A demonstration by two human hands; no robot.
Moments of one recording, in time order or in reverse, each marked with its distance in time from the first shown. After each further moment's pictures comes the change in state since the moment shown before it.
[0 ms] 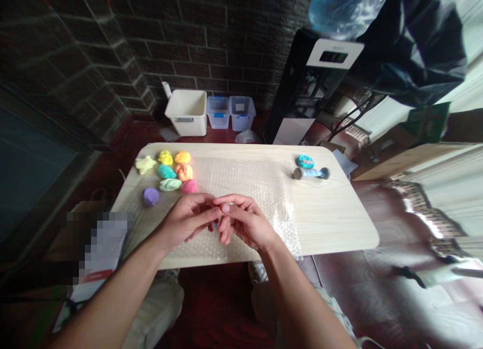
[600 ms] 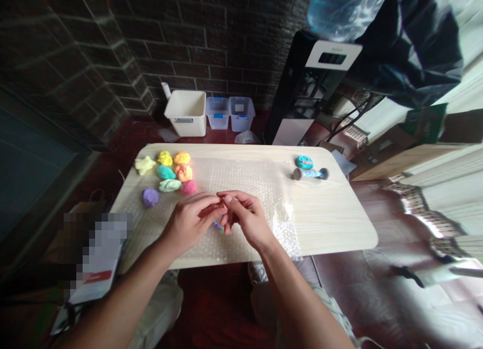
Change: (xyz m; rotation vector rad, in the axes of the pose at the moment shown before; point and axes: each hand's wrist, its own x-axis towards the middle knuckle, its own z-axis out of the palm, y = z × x) left_hand -0.002 -0.011 -0.002 0.860 0.139 0.480; right_hand 0.005 0.005 -0.008 -0.242 0.227 -0.153
